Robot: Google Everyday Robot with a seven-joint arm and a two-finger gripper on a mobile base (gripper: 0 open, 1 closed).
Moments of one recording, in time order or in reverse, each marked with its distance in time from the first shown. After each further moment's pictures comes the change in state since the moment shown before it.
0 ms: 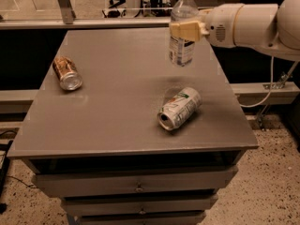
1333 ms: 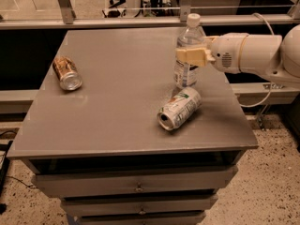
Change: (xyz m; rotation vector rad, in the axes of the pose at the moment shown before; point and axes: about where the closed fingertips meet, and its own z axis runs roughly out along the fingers) arm 0.062 0.012 -0.018 -0.019 0.036 0.063
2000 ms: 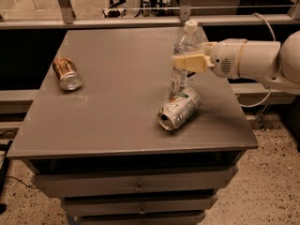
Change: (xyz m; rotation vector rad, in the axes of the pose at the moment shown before) arm 0.012 0.007 0.000 -0.015 0.004 0.017
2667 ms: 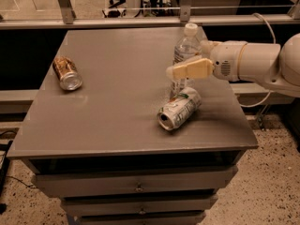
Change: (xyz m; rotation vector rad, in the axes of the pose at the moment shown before) arm 0.003 0.004 -0.001 0.000 0.001 0.004
